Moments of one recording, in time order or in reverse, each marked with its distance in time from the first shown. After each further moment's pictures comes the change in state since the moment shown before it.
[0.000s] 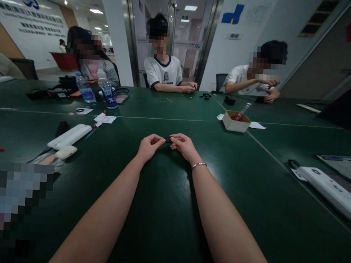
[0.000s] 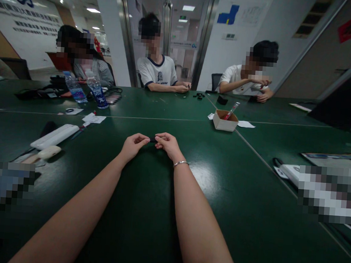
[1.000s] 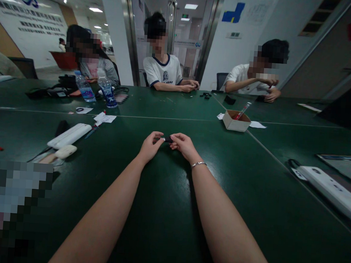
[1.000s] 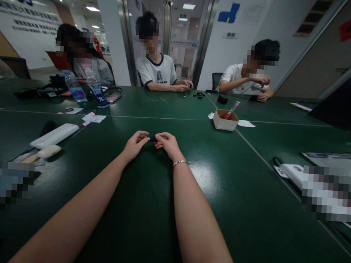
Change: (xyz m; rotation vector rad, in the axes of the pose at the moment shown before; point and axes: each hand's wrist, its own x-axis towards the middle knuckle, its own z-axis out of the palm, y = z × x) left_hand 0.002 -0.006 0.008 0.013 0.023 -0.013; right_hand 0.001 -0.003 0.004 -0.029 0.054 0.053
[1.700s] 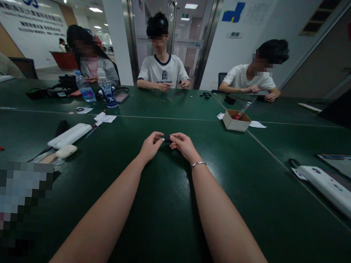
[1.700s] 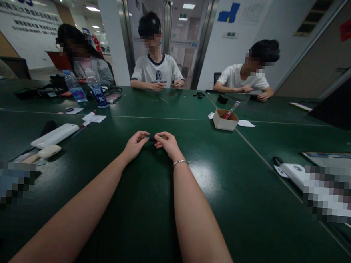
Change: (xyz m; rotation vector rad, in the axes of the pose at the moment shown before) left_hand 0.001 -0.002 0.000 0.021 -0.002 -0.020; right_hand 0.001 0.002 -0.001 0.003 -0.032 -0.012
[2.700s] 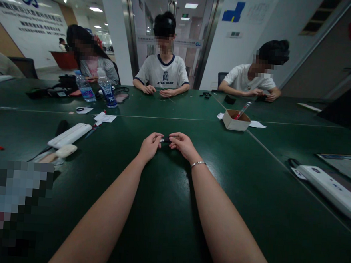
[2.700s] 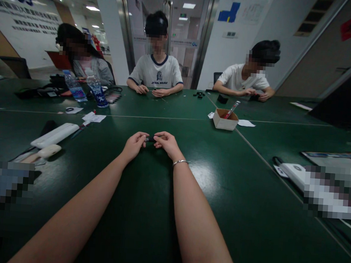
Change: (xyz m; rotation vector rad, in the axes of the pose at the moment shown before) left_hand -0.003 0.004 -0.002 0.046 -0.046 -0.049; right_hand -0.001 0.000 -0.001 -0.003 -0.032 -0.013
